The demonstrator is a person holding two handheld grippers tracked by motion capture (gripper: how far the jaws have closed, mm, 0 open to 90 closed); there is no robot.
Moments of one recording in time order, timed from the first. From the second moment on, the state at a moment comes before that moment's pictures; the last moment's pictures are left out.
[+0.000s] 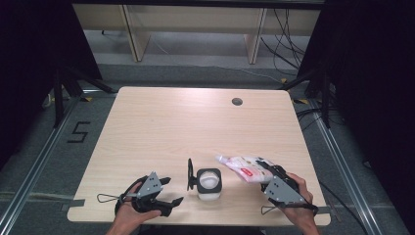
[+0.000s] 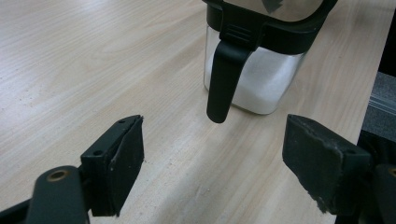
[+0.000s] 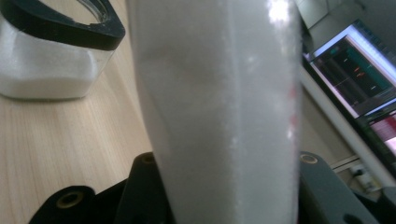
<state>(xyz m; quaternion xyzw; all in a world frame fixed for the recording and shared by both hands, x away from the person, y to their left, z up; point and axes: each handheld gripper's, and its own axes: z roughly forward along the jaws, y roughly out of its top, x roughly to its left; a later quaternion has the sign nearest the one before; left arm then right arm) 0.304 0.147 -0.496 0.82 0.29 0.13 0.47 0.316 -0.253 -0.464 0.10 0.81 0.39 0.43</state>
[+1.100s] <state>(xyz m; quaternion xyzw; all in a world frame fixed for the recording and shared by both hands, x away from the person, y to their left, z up) 0.304 0.149 -0.495 0.82 0.29 0.13 0.47 0.357 -0.271 -0.488 0.26 0.77 0.50 0.31</state>
